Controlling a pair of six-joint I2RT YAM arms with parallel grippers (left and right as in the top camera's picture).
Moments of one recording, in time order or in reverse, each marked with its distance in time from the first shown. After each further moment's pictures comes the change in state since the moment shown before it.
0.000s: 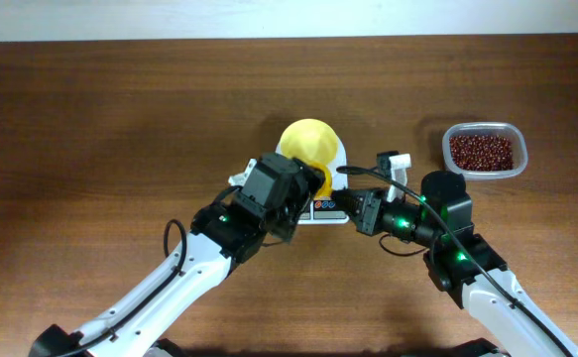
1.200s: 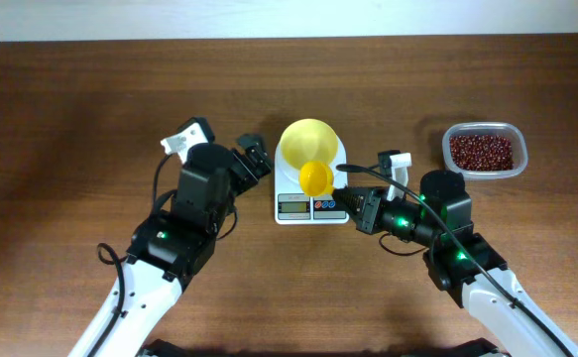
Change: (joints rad) left arm 0.203 -0.232 0.002 -0.043 -0.319 0.647; right arm 0.002 0.000 0.009 -0.023 0.032 0.003
